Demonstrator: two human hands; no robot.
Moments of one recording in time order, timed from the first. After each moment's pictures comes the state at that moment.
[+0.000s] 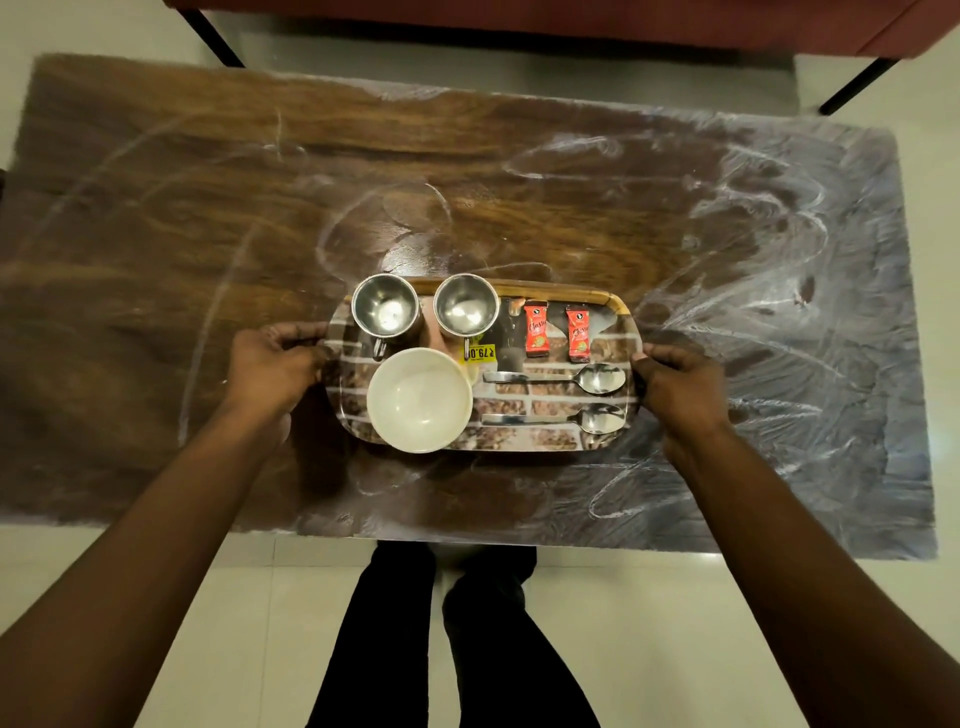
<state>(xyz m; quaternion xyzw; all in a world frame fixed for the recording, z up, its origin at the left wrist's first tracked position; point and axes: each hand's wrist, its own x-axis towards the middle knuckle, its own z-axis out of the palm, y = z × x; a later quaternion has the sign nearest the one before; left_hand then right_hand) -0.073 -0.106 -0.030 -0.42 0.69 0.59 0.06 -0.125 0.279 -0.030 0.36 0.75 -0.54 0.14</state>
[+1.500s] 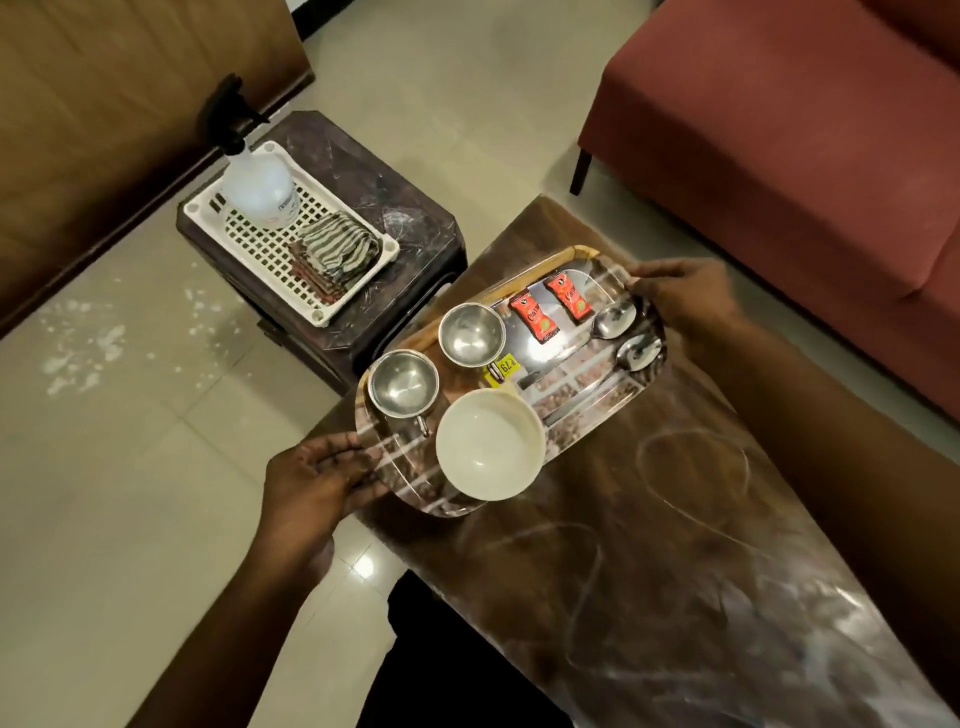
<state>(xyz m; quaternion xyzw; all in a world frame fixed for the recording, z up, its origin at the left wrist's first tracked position) 0.091 -0.368 0.096 -0.61 0.39 0.67 -0.16 -0.301 -0.266 0.117 -0.05 0.86 -0.42 0.29</state>
